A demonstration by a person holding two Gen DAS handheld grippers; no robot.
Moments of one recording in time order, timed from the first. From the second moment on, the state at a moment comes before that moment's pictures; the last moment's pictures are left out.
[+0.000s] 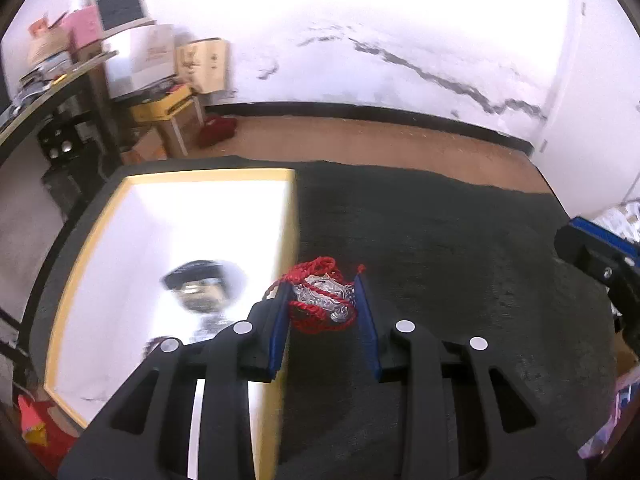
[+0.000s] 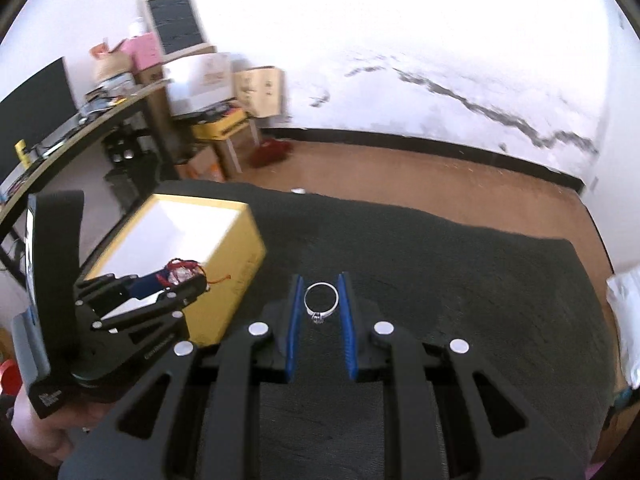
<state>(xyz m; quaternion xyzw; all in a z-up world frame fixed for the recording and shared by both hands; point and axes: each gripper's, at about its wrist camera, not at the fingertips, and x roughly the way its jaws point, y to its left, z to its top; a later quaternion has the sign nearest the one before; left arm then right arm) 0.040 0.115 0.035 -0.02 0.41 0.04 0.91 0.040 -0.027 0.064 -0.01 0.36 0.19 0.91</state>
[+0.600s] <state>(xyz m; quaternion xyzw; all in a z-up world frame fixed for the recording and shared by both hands) -0.003 0.274 0.012 -0.07 0.43 0.15 0.89 0.030 0.136 0.060 -0.06 0.37 0.29 0.88</state>
